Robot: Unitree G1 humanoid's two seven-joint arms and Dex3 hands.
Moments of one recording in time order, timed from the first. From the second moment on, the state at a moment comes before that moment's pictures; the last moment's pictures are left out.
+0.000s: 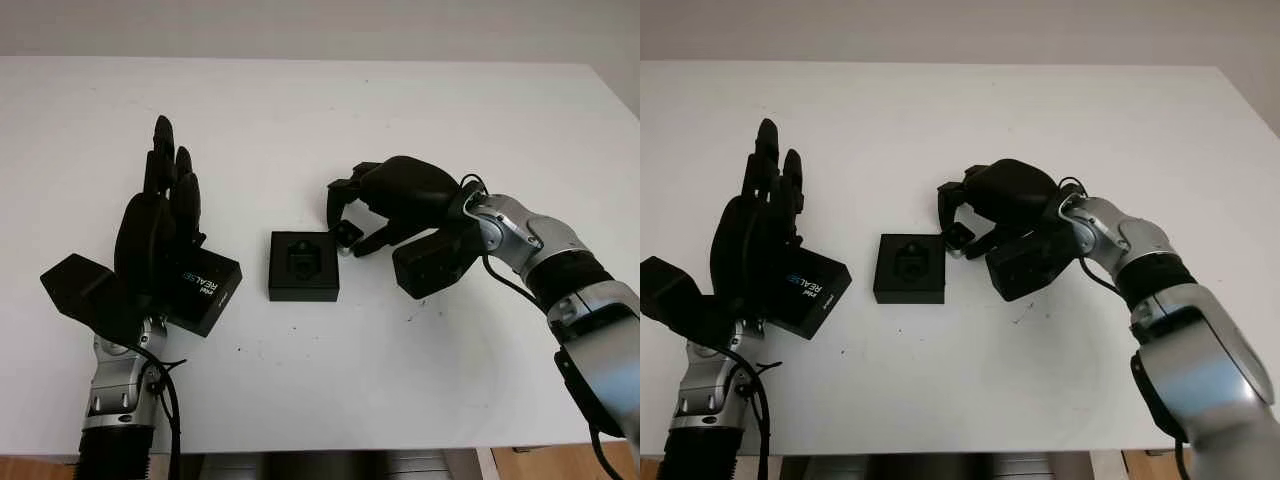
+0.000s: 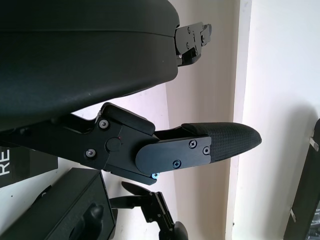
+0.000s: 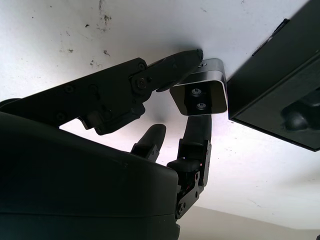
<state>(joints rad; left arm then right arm) -0.24 0.18 0.18 0.11 -0.23 -0.19 -0.23 -1.00 -0.53 0.49 0.98 -0.76 -0.72 0.02</state>
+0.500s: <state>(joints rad) -0.23 0.18 0.18 0.11 -0.23 -0.19 -0.23 -0.95 -0.53 0.36 0.98 -0.55 -0.66 0.10</state>
